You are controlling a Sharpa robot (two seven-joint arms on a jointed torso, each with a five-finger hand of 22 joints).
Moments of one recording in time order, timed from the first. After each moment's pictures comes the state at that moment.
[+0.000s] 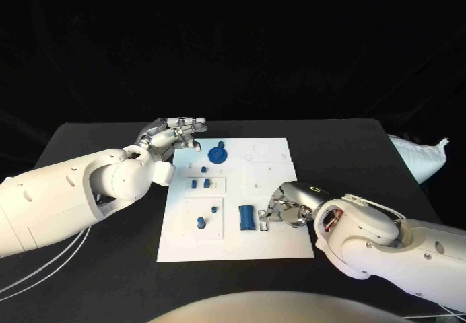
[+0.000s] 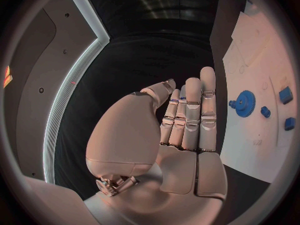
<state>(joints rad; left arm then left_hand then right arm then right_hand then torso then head) 1.17 -0.81 -0.02 1.47 0.05 -0.22 0.32 1.39 -0.12 0.48 0.01 0.13 0.96 0.21 0.13 0.07 0.99 0.13 0.28 0.07 1.13 0.04 1.00 0.51 0.16 1.15 0.14 0.61 0.75 0.79 -1.00 0.14 1.97 -1.61 -0.29 -0.59 1.35 0.09 -0.19 0.18 0.14 1.07 0.06 0.30 0.33 1.37 -0.02 1.06 1.15 1.46 -0.08 1.41 1.28 0.08 1.44 0.03 1.34 1.16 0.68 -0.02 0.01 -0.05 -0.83</state>
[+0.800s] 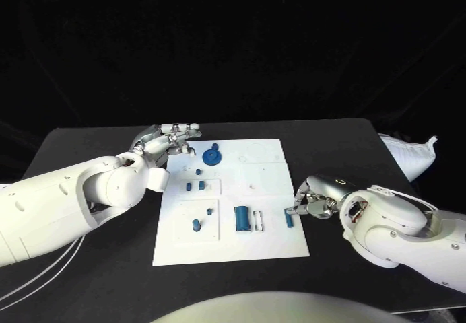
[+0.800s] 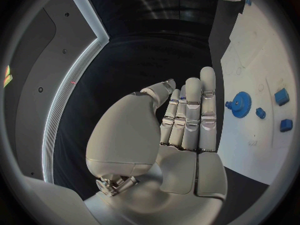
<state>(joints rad) 1.15 -0.81 -0.03 1.47 0.05 -0.21 0.32 1.39 -0.12 0.48 0.01 0.13 0.96 0.21 0.13 0.07 0.99 0.13 0.28 0.07 1.13 0.04 1.00 0.51 0.16 1.15 0.14 0.61 0.75 0.81 -1.15 0.14 1.96 -1.63 -0.24 -0.59 1.32 0.08 -0.19 0.20 0.16 1.05 0.07 0.28 0.32 1.37 -0.02 1.05 1.15 1.46 -0.08 1.41 1.28 0.08 1.44 0.03 1.33 1.15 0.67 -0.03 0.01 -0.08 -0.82</state>
